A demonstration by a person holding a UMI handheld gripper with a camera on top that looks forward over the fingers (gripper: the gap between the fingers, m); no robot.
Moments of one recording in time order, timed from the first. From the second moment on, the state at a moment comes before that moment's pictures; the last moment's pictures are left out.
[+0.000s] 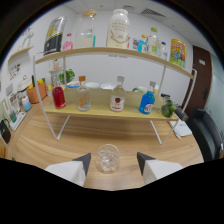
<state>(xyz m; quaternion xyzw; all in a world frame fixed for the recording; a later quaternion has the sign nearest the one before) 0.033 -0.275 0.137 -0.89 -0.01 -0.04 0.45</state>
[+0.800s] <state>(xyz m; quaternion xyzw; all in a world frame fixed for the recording) -0.053 -0.227 0.202 -0.80 0.01 0.03 0.60</state>
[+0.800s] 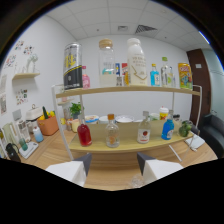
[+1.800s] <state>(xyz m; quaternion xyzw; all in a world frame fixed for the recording) -0.070 -0.146 0.224 -0.77 0.00 0.01 0.63</state>
